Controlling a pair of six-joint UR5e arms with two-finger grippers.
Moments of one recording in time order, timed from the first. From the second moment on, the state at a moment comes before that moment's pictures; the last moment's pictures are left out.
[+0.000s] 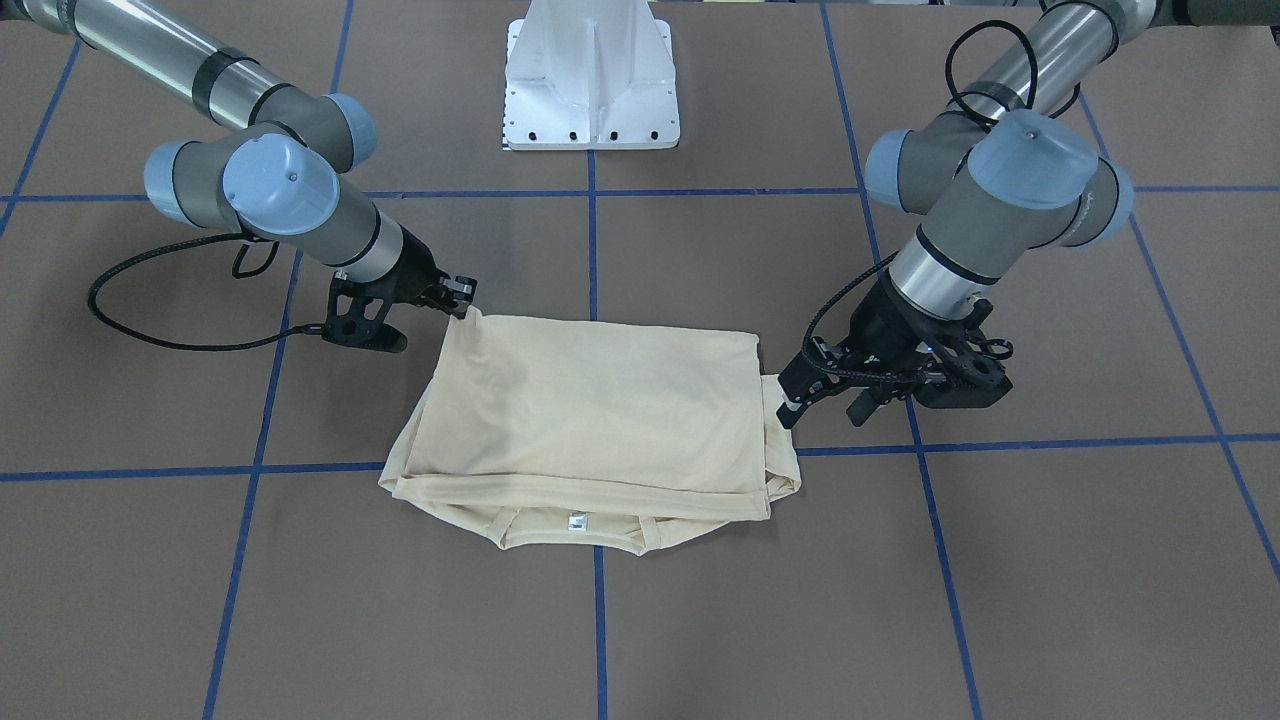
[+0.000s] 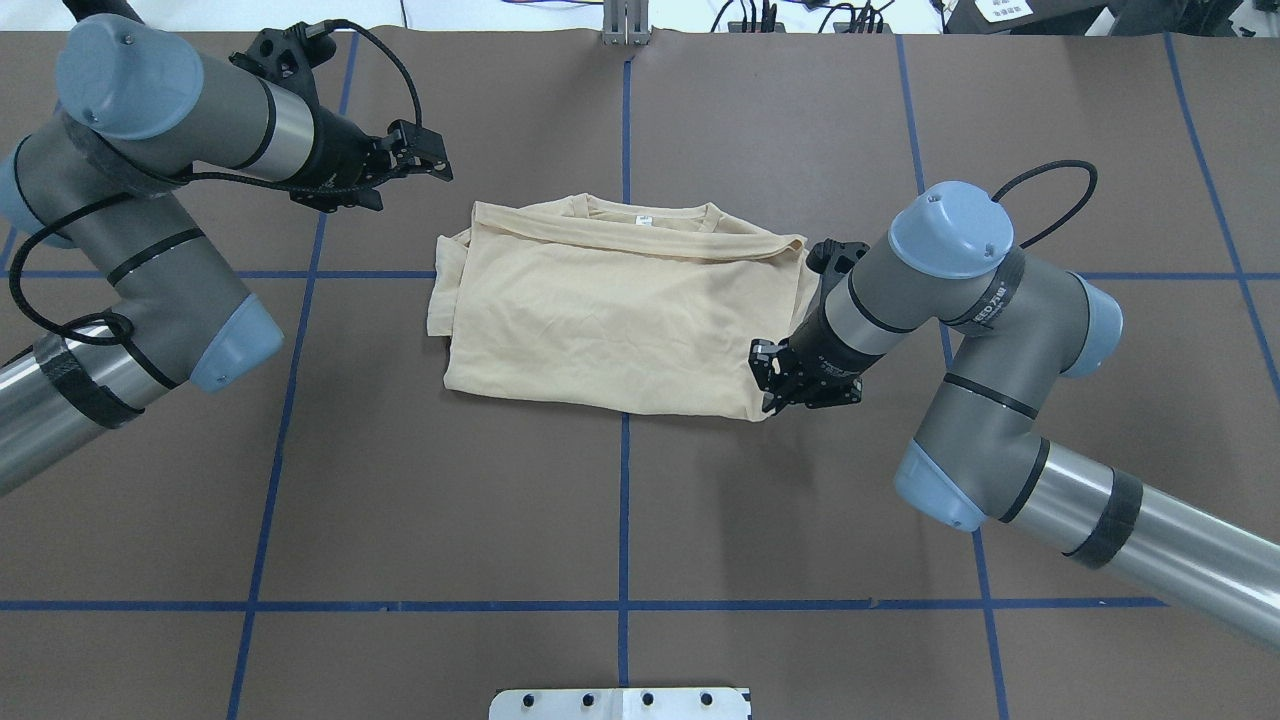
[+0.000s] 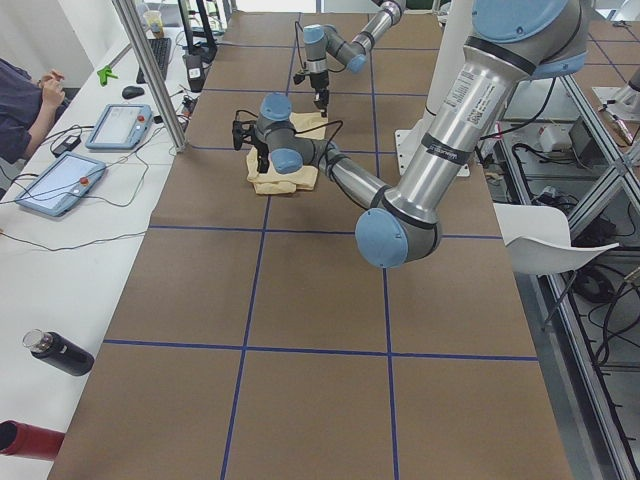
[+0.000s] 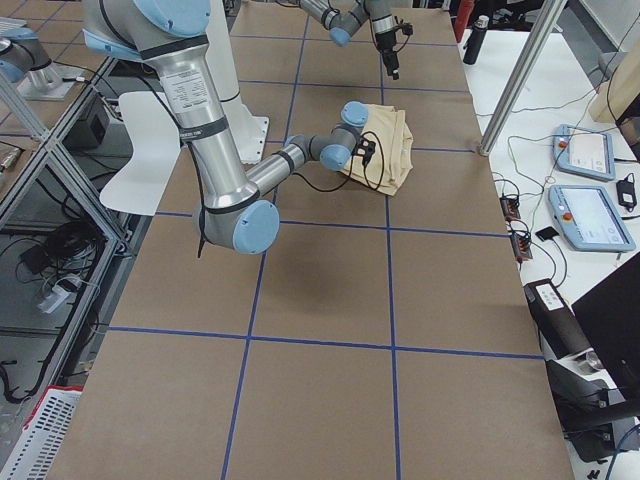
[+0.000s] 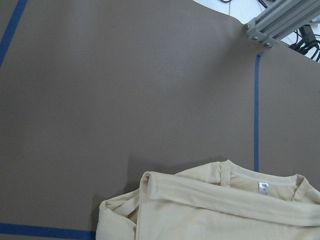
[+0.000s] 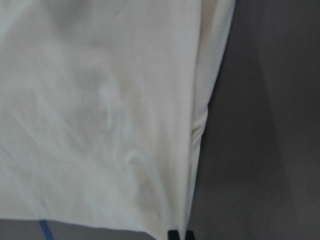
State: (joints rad) left arm -0.87 -2.09 -1.54 -2.22 -2.02 -1.37; right arm 0.63 -1.14 1.64 -1.15 2.29 1.48
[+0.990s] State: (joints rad) left arm -0.87 -2.03 -1.58 -2.22 -2.02 -1.36; right arm 0.30 -1.04 1.70 -1.15 2.36 1.76
